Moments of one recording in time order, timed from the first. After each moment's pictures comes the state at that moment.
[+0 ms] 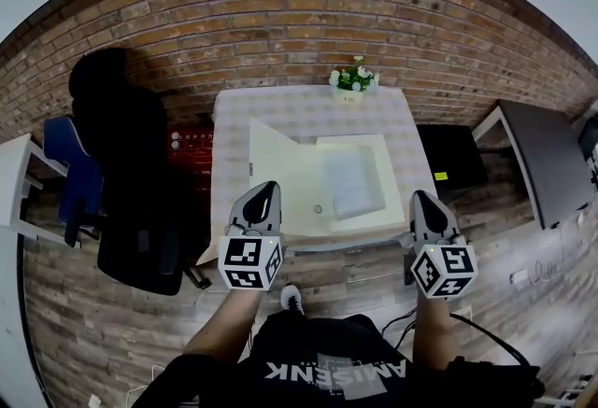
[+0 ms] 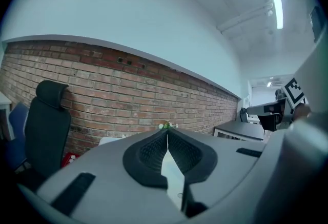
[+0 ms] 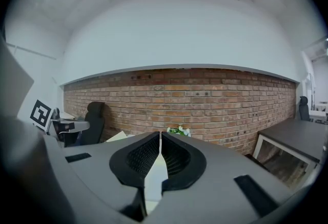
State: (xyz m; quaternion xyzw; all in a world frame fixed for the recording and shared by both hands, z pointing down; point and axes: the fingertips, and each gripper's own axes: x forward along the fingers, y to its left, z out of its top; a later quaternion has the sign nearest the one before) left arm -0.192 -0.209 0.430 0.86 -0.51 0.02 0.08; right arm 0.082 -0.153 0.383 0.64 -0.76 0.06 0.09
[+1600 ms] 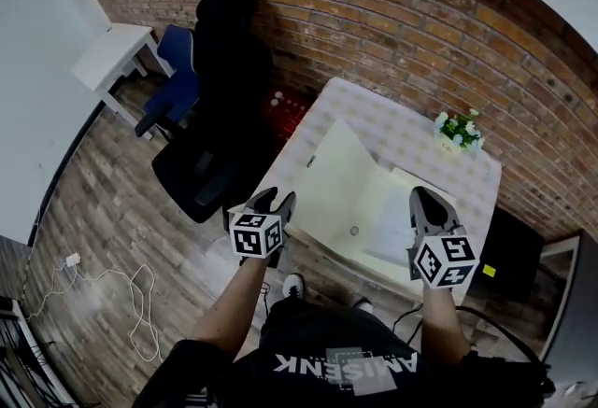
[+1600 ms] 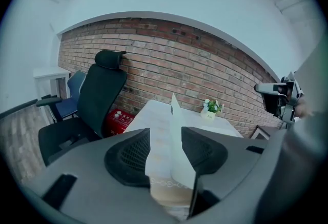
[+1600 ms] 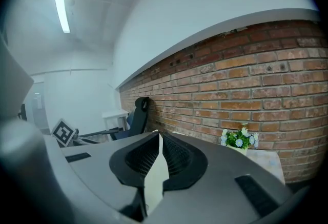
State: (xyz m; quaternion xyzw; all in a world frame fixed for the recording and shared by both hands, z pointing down) left arm -0.269 -0.205 0.567 0.67 -0.69 0.06 0.27; right arm -0.008 -0.309 0.431 0.35 -0.93 0.09 0.12
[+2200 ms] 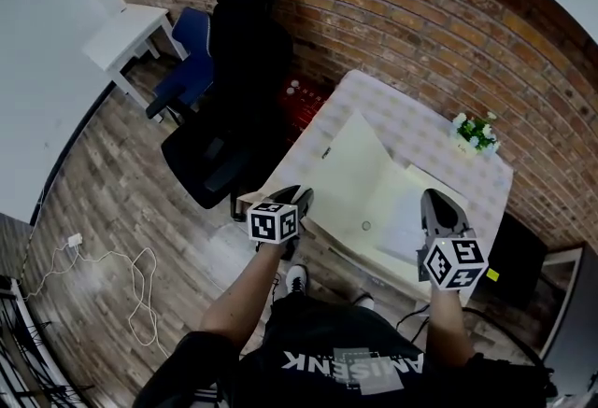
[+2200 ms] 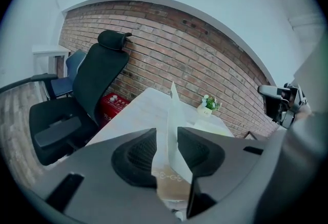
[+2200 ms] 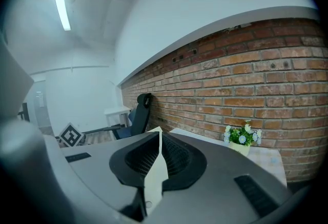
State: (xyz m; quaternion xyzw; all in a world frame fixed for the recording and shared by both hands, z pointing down) left arm -0.258 -0.205 0.611 0.68 -0.65 0.03 0.34; right arm -0.018 -0.298 0.444 0.34 -0.93 0.09 0.13
